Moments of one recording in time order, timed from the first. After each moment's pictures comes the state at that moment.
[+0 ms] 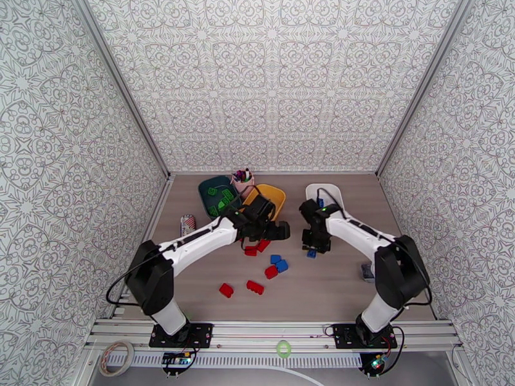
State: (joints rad) left arm -0.76 1.74 1.41 -0.62 0.14 -0.71; right arm 0.44 1.67 1.25 -1.04 -0.01 0.71
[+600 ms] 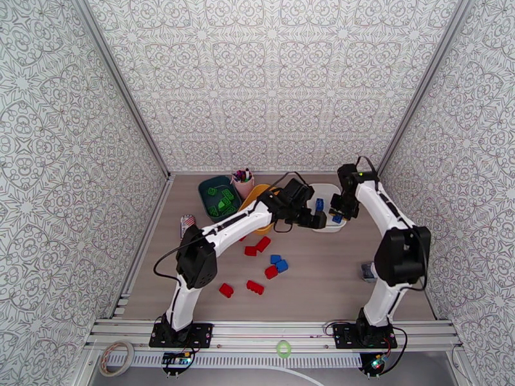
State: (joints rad) left arm -0.85 2.12 1.99 -0.72 0.29 -0.52; right arm 0.09 1.91 1.75 -1.21 0.02 0.52
